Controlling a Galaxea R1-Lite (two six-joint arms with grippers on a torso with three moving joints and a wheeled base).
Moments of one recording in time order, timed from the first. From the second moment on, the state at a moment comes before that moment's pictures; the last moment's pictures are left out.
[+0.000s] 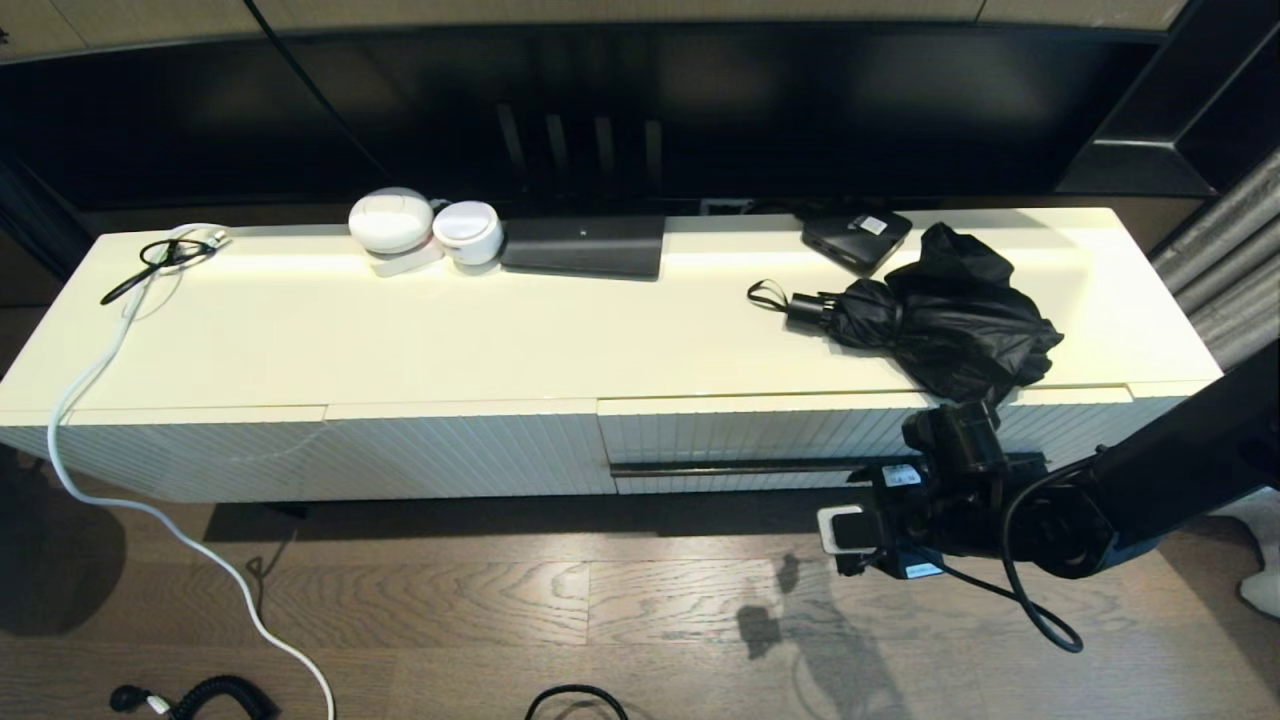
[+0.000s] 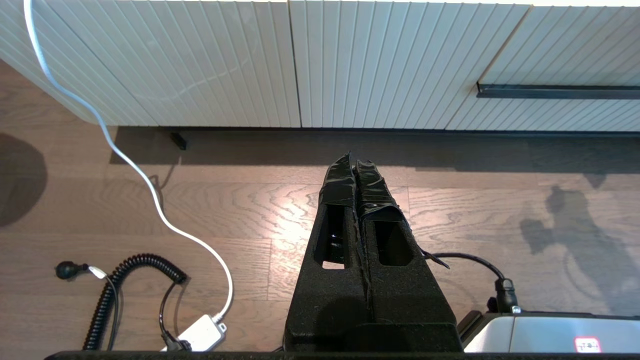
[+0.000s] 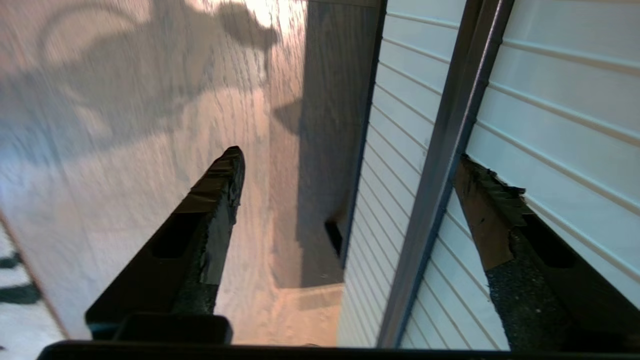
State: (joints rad) left arm 0.00 0.00 0.00 0.00 0.01 -0.03; right arm 0.28 2.09 -0.95 -0.40 -0.02 -1.42
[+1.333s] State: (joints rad) left arm 0.00 0.00 0.00 0.00 0.01 -0.03; right arm 0.27 2.27 -1.12 -0.48 -0.01 -1.29
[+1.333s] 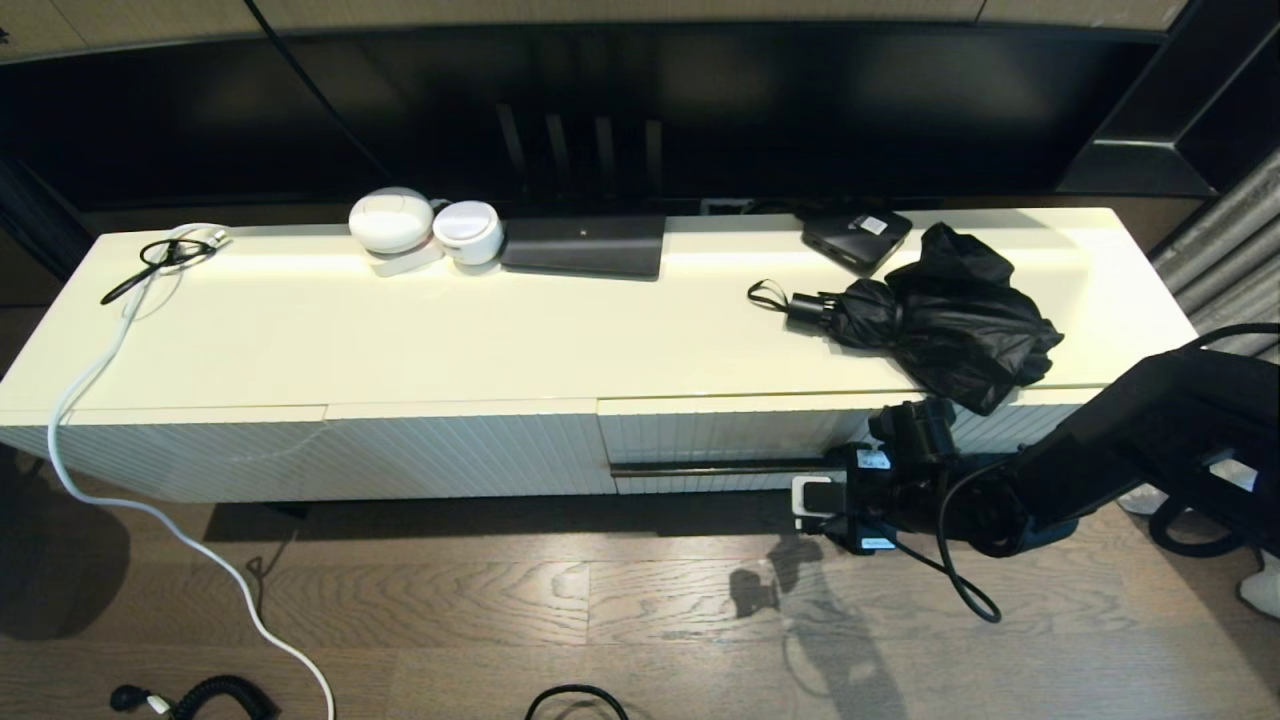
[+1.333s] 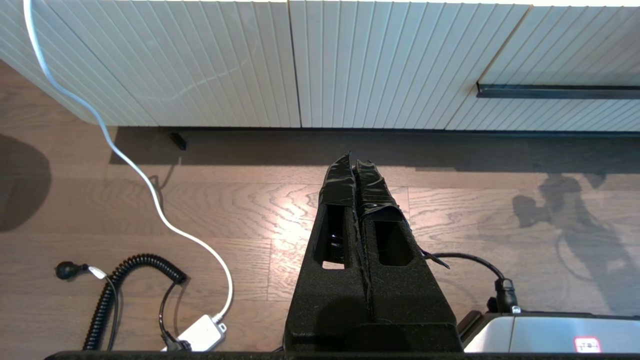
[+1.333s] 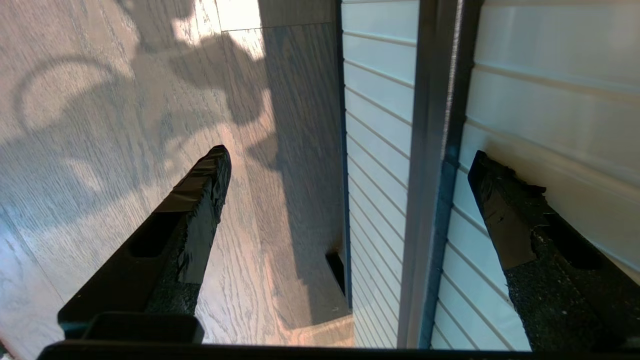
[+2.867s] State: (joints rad) left arm 0.00 0.00 0.00 0.00 0.01 -0.03; right arm 0.27 2.28 -1.05 -0.48 0.00 -1.29
